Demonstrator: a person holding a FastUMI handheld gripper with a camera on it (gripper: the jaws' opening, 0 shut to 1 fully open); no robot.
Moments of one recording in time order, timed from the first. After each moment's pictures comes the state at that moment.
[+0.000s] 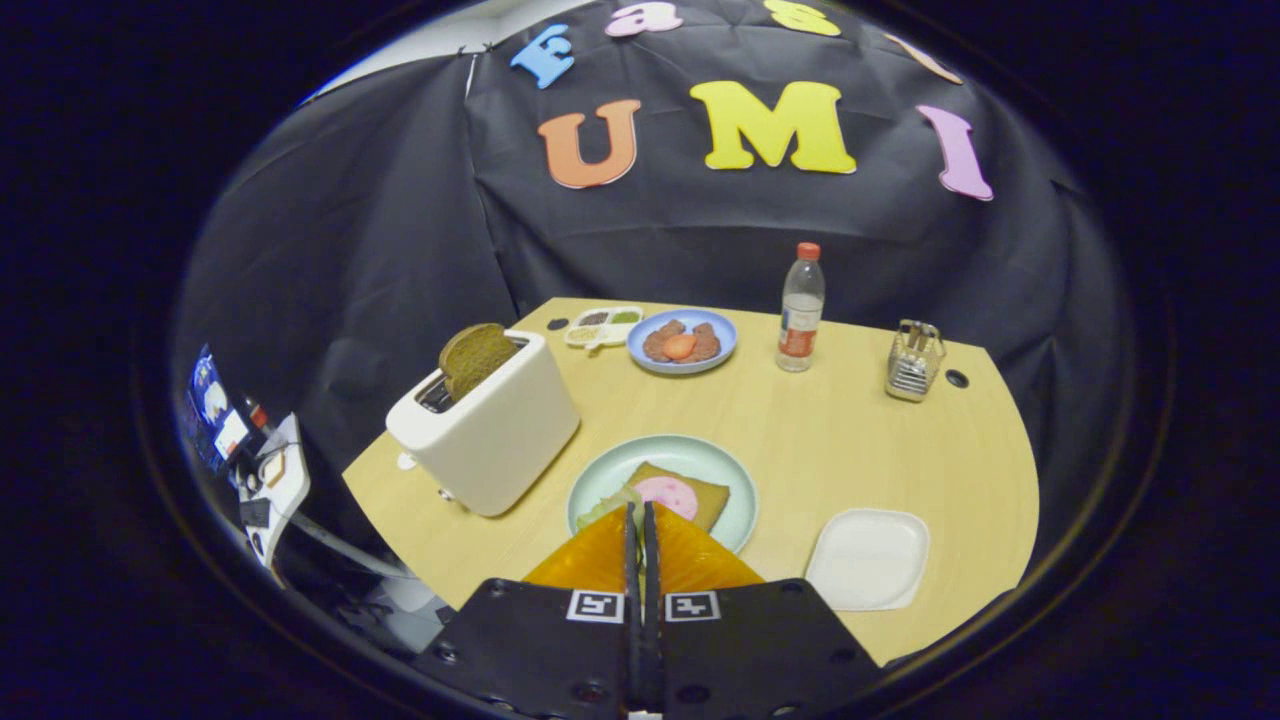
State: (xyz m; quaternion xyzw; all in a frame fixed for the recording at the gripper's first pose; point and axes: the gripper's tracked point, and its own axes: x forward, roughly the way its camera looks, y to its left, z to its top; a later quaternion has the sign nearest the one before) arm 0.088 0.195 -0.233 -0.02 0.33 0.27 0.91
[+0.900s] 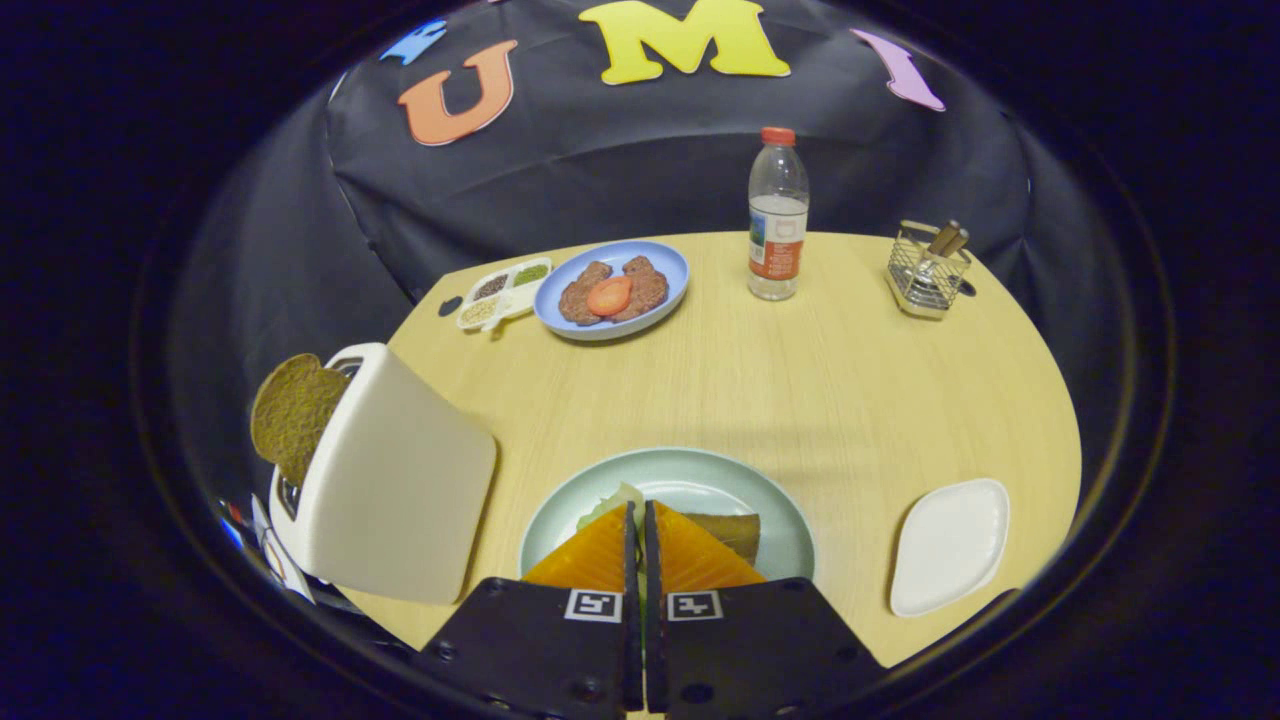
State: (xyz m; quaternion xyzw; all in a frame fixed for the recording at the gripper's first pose) arm 0.202 0.249 -0.320 0.05 0.44 0.14 0.89
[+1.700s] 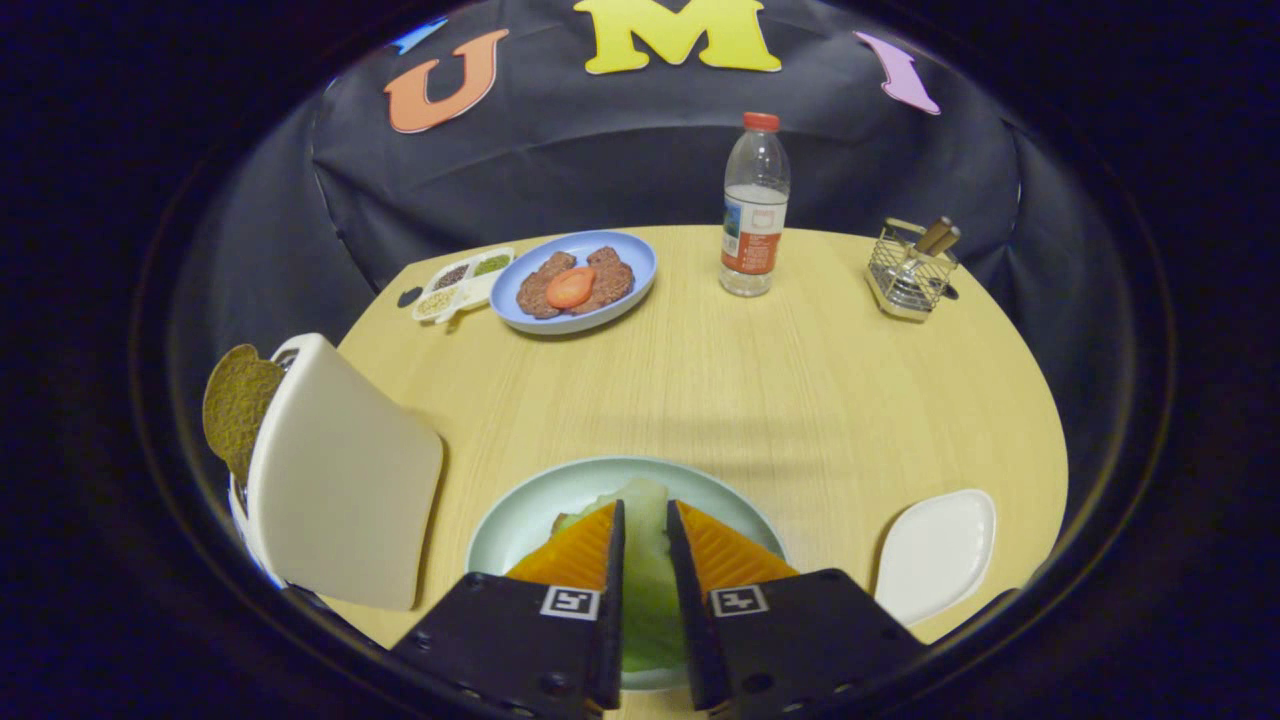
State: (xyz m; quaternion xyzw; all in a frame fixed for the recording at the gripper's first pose) arm 0.212 0.233 -0.326 0.03 0.43 0.10 0.90
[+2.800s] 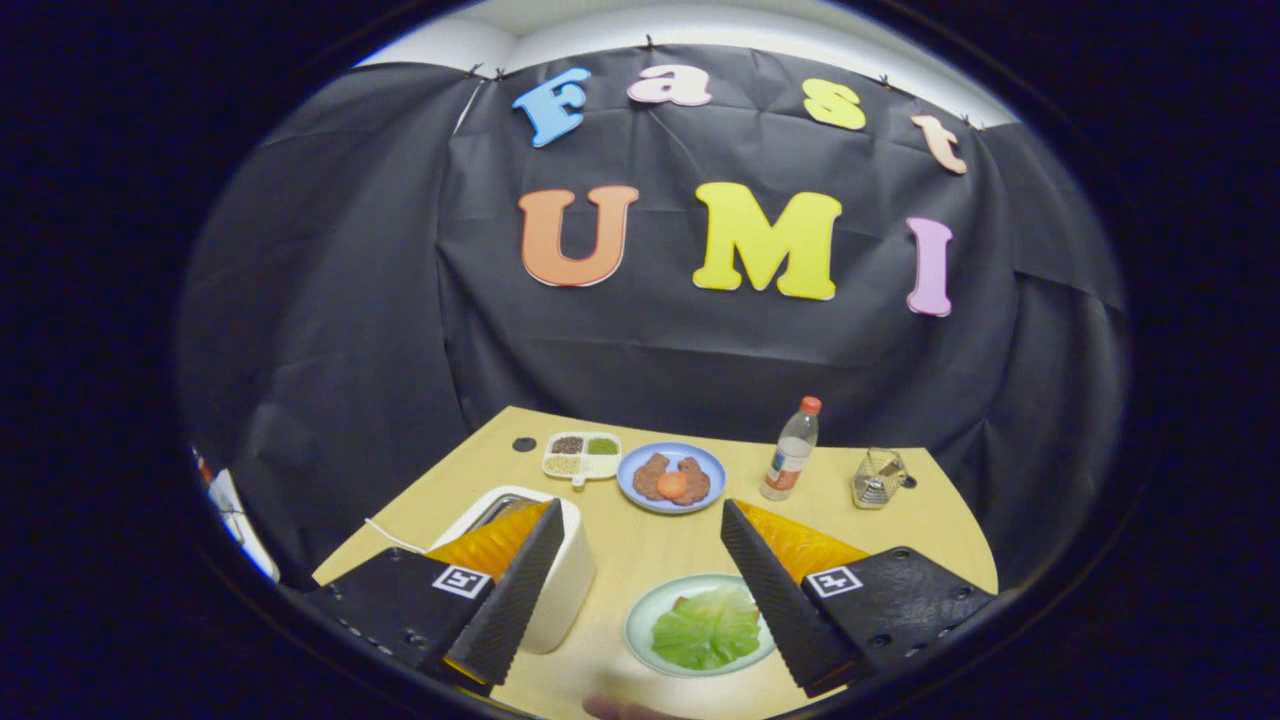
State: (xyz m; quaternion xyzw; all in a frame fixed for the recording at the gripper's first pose) arm 0.127 0.335 -0.100 -0.03 0.18 0.14 0.97
